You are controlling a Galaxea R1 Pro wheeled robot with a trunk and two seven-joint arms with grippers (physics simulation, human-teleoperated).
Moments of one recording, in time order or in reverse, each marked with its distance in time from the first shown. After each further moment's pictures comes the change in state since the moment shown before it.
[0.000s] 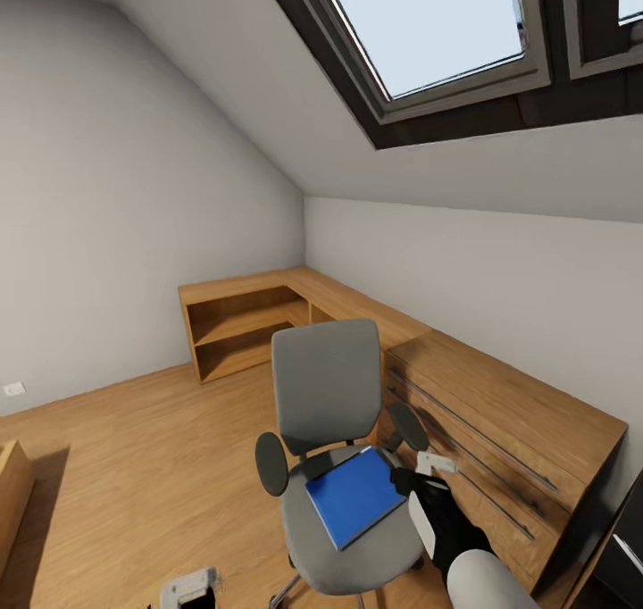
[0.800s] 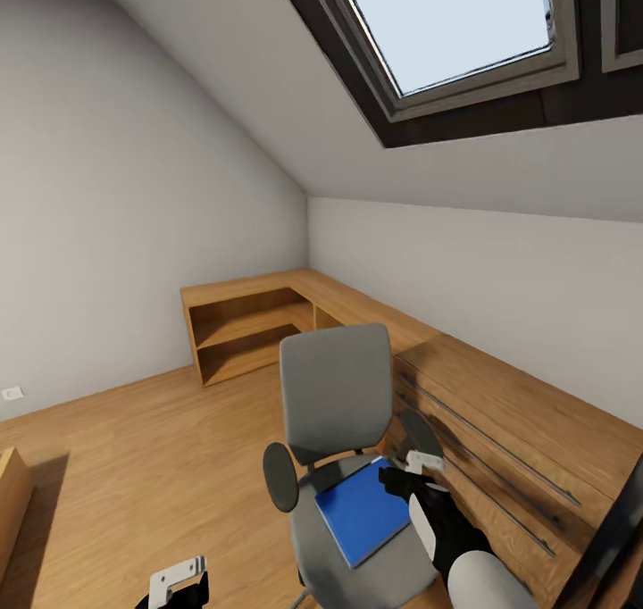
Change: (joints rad) left arm 0.000 -0.003 0.141 0.033 -0.009 -0.001 -0.193; right arm 0.000 -0.005 0.004 0.017 0.002 -0.018 0.161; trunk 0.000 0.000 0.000
